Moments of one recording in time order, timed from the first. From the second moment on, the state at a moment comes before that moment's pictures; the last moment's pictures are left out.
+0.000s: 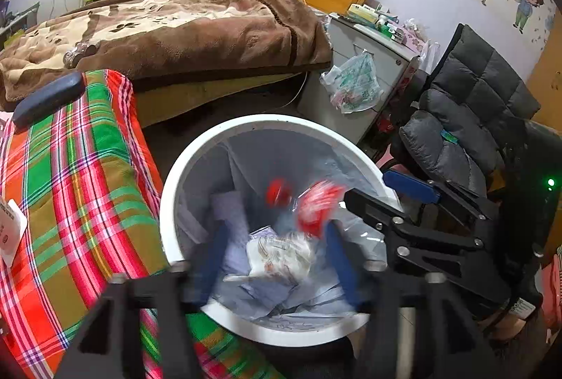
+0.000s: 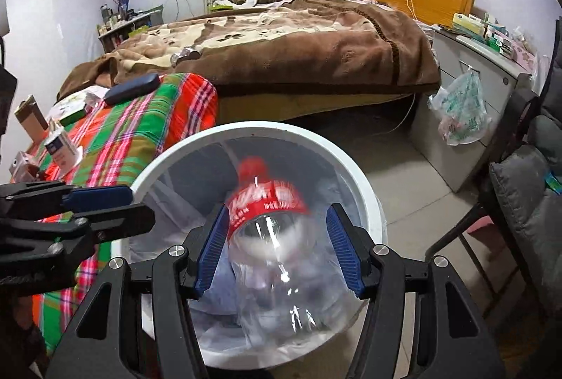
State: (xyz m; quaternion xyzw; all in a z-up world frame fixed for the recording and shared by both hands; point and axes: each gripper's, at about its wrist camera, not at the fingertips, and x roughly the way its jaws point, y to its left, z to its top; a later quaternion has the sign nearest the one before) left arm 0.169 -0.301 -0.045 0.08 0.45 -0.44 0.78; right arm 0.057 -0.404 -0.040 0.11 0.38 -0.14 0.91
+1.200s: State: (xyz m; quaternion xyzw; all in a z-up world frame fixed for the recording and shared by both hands) left arm 0.147 -0.167 0.010 0.06 0.36 -0.31 0.88; right arm 0.055 -0.339 -0.005 0.10 0.33 -0.10 0.93
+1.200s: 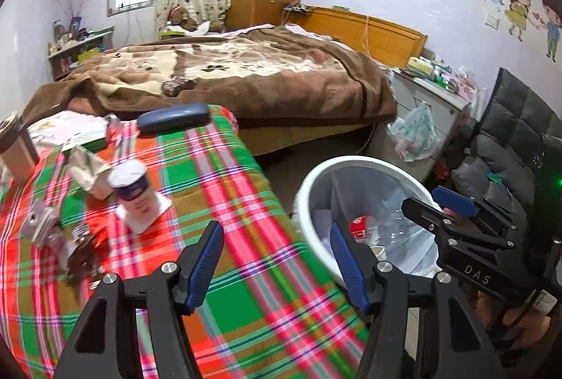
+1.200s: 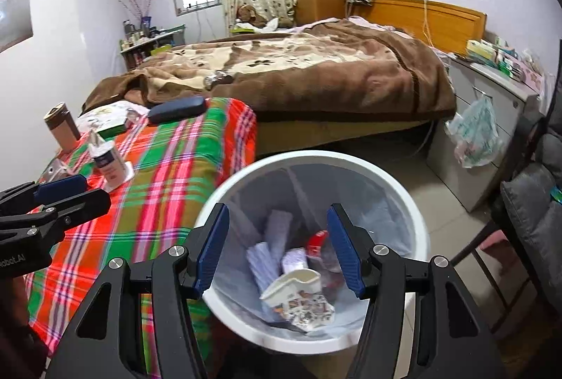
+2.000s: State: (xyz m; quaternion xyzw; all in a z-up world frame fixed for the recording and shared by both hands) left arm 0.189 -0.006 -0.006 0.00 0.37 -0.17 0.91; right arm 0.105 -0.241 -0.011 0.05 0.35 0.02 0.94
